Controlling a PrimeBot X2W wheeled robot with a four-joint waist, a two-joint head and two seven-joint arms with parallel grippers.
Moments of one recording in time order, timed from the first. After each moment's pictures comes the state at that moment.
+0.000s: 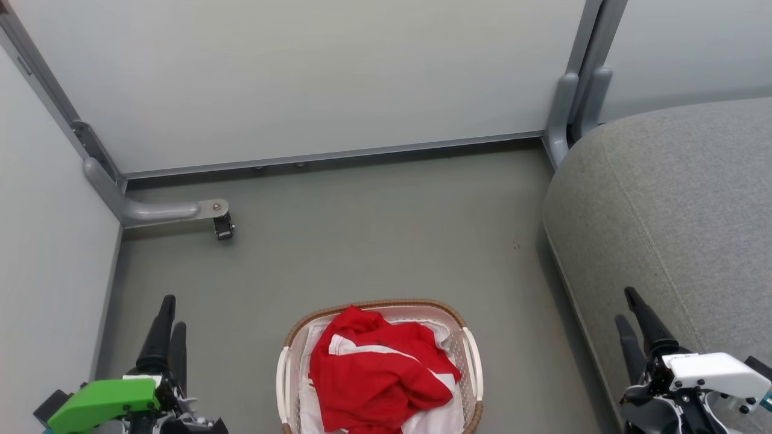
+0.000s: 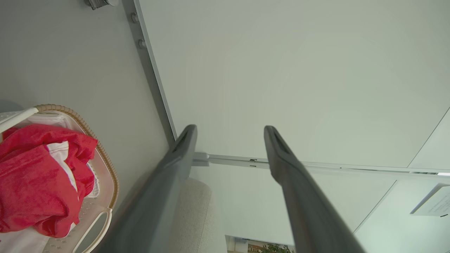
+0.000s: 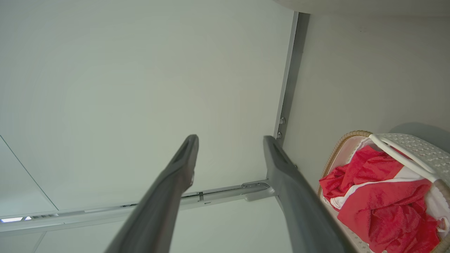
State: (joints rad) left arm -0.07 0.04 0.11 0.29 -1.61 -0.13 0.11; right arm -0.07 -0.03 -0.11 0.29 1.61 0.13 0.12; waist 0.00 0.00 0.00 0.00
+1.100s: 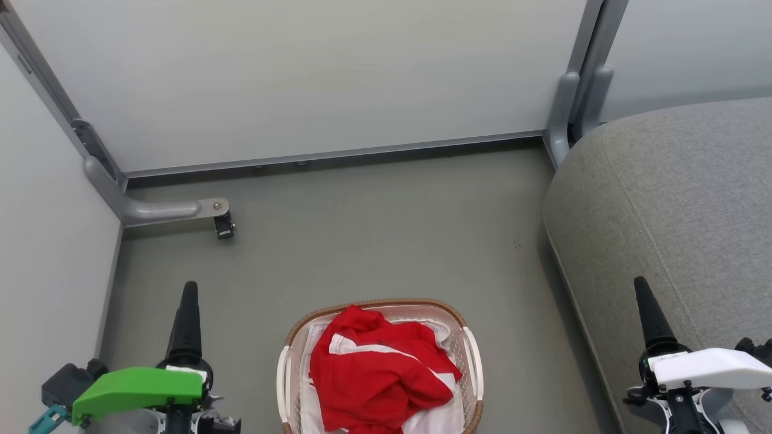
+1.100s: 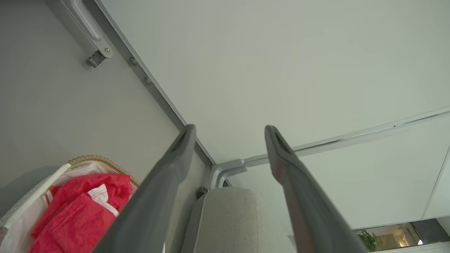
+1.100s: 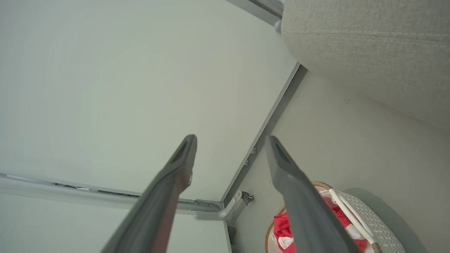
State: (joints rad) left arm -0.03 0.04 0.00 0.18 -1.26 -0.09 -0.03; right arm -0.03 -0.04 -0.09 0.20 1.24 0.13 -0.03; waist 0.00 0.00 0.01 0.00
